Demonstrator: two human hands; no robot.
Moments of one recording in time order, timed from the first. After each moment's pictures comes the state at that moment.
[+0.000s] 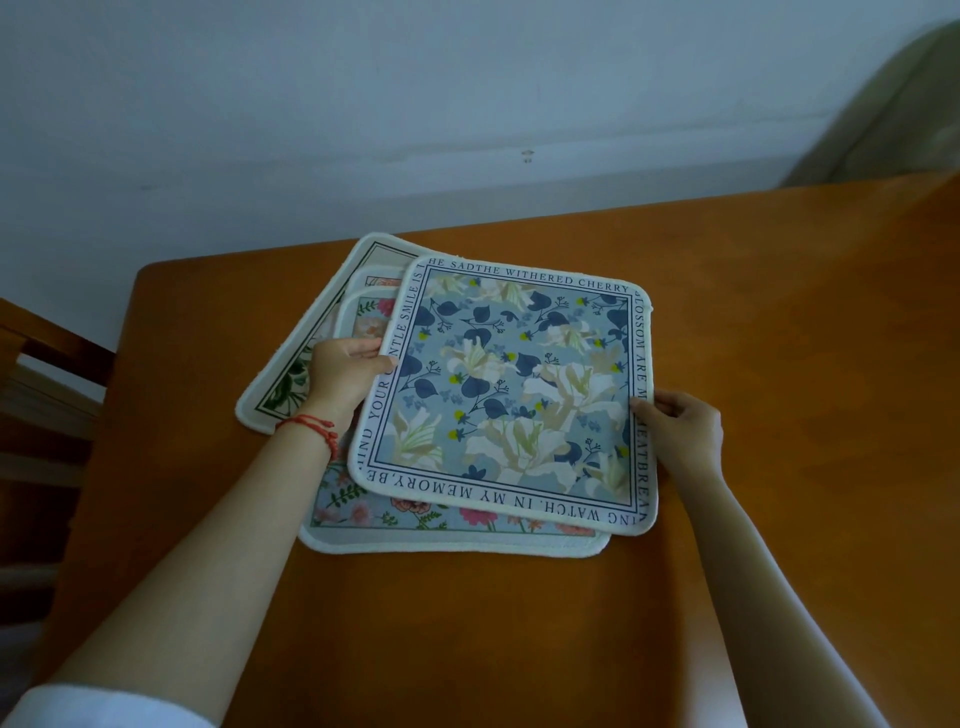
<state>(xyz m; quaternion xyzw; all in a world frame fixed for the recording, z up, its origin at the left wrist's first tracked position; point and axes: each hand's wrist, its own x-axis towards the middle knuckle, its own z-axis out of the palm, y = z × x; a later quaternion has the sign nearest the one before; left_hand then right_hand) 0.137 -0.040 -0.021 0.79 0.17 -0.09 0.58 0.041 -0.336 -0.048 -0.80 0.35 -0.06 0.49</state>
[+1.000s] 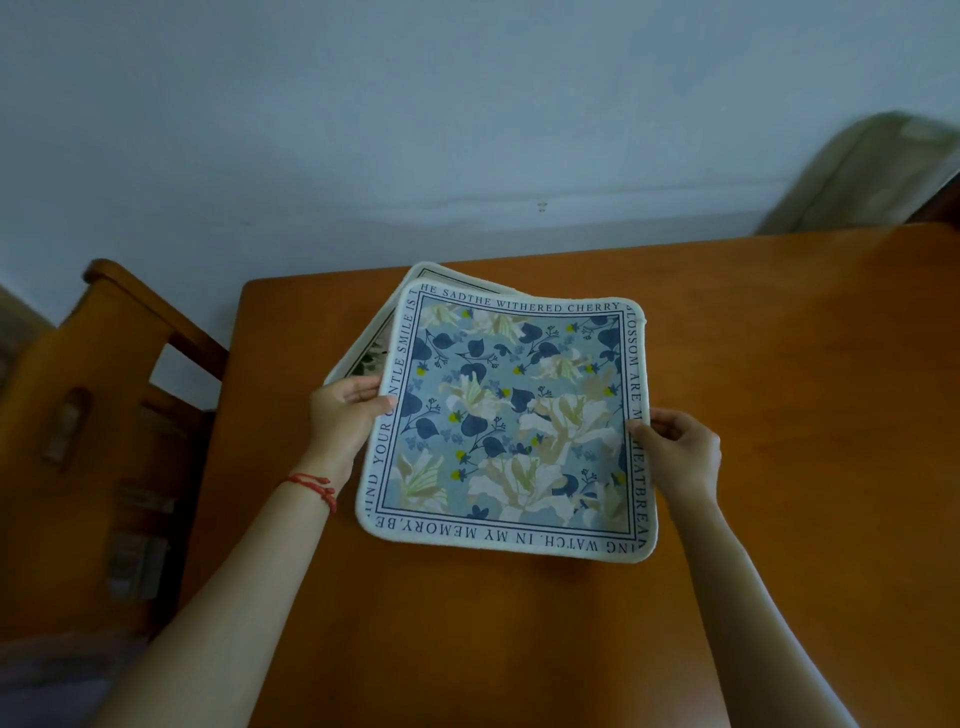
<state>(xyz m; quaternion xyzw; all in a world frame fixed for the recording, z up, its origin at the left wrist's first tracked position) 0.015 0.019 0.054 0.75 0.18 -0.05 0.63 -0.051 -0.281 0.032 -0.80 0.31 -0.11 0.51</state>
